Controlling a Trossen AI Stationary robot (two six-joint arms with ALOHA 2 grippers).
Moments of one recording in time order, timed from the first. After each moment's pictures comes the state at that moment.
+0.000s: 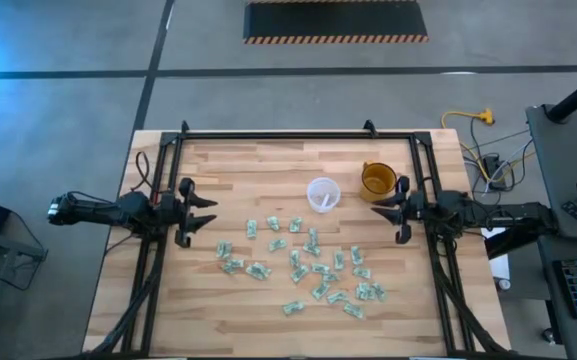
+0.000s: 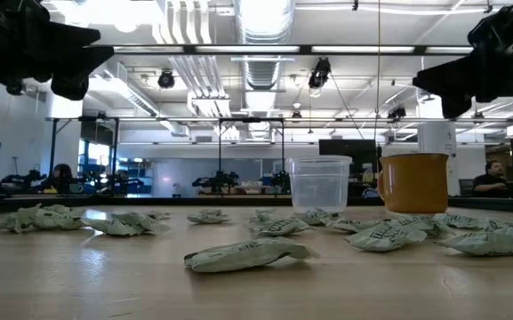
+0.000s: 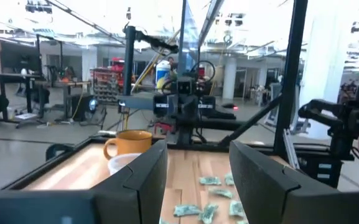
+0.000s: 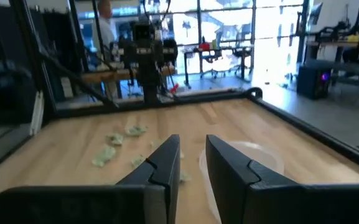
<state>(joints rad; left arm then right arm) -0.13 0.06 0.00 0.21 -0.17 -0.05 0.01 0.05 0.01 0.07 0.13 0.12</state>
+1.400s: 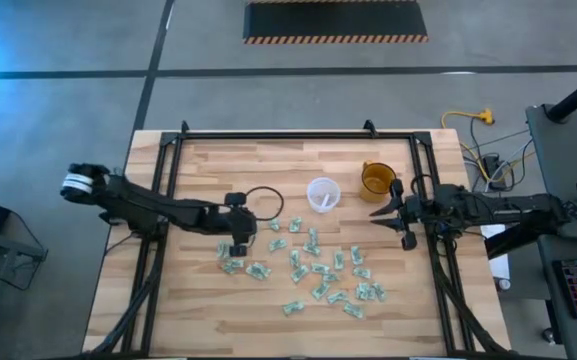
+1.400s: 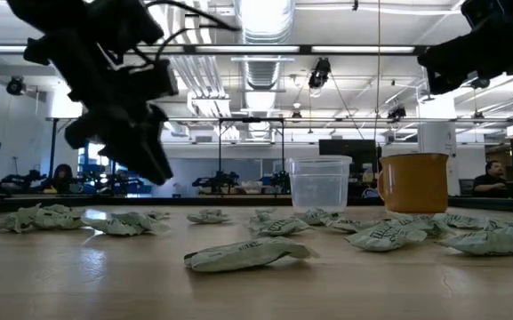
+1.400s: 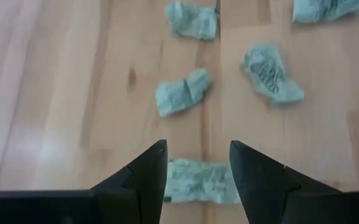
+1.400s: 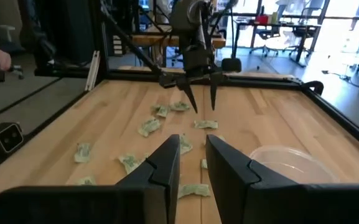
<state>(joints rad) -0.13 1.38 0.65 -0.21 -0.31 -0.04 0.01 0.31 0.19 -0.01 -0.11 0.01</state>
